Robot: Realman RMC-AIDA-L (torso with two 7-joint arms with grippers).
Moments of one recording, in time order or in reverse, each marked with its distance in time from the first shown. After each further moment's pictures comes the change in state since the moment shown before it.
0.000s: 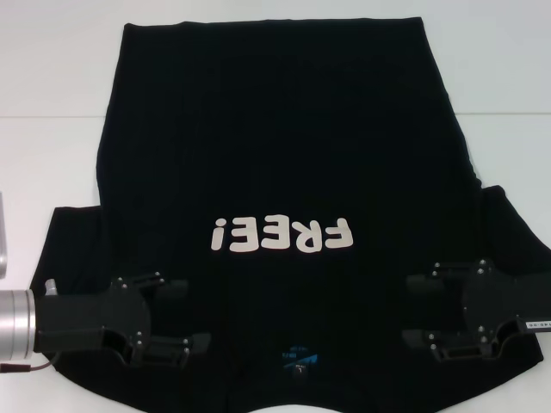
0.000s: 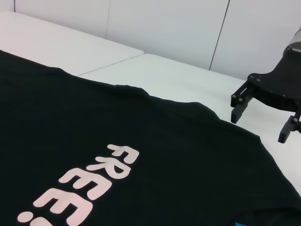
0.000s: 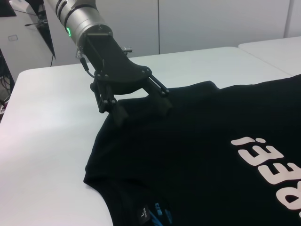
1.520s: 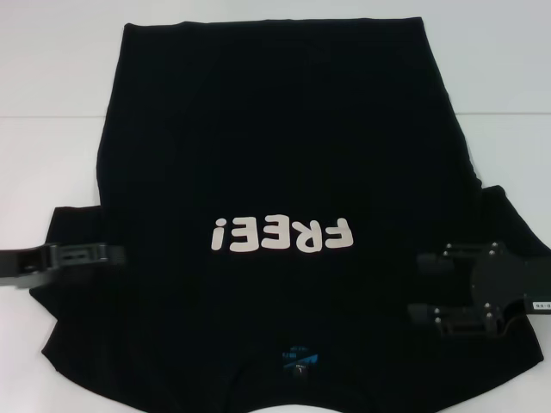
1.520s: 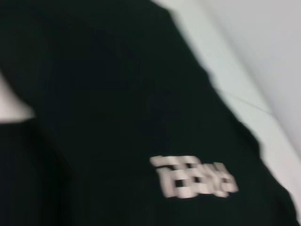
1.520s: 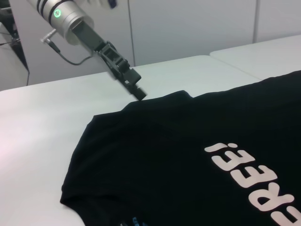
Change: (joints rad) left arm -0.039 0.148 -0.079 -0.005 0.057 -0.060 -0.987; right arm 0.001 0.001 0.060 -0.011 0.005 0.008 0.069
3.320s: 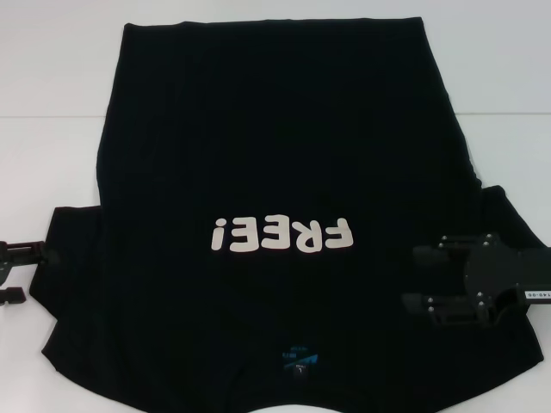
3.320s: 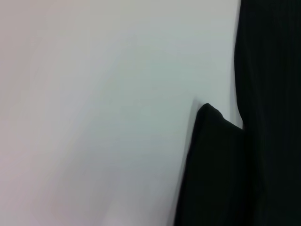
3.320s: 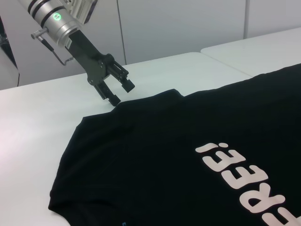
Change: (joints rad) left arm -0.047 0.056 -0.129 -0.056 0.286 -0.166 -0.392; right arm 0.021 0.008 -0.001 -0.015 -0.014 0.025 0.047
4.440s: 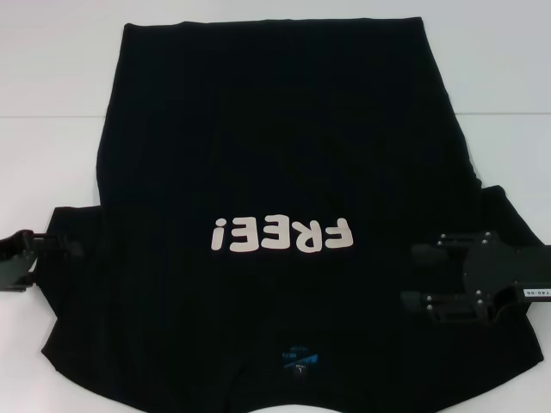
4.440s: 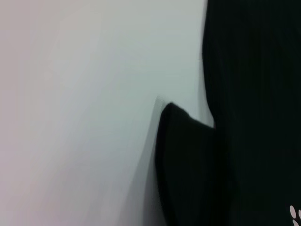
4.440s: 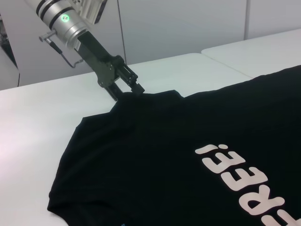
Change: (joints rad) left arm -0.039 -0.031 -0.002 -0.004 -0.002 -0.025 0.048; right arm 0.005 0.000 0.000 0.000 0.000 0.002 0.000
